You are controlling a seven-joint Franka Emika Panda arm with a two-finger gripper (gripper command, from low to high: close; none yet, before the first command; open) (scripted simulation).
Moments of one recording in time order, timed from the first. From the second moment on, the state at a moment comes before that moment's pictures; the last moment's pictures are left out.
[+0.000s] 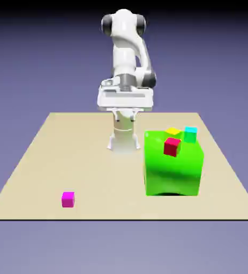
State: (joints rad) arm -0.01 -0.53 0.00 -2.78 0.02 3.01 0.78
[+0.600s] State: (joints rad) arm -0.36 0.13 -0.02 -2.37 0.27 2.60 1.30
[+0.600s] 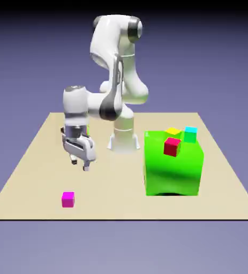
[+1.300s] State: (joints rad) arm -0.50 0.40 -0.03 -2.21 0.37 2.43 1.52
